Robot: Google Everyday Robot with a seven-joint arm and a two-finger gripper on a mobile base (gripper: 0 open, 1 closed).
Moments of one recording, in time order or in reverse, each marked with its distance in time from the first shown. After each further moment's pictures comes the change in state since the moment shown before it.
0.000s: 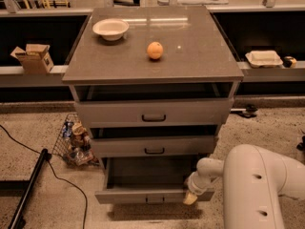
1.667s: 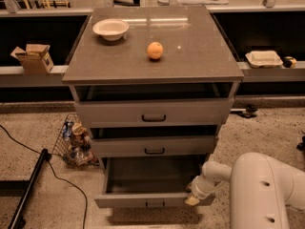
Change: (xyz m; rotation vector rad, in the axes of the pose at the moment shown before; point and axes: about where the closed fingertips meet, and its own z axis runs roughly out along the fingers) arm 0.017 0.019 0.008 -0.057 -0.055 0.068
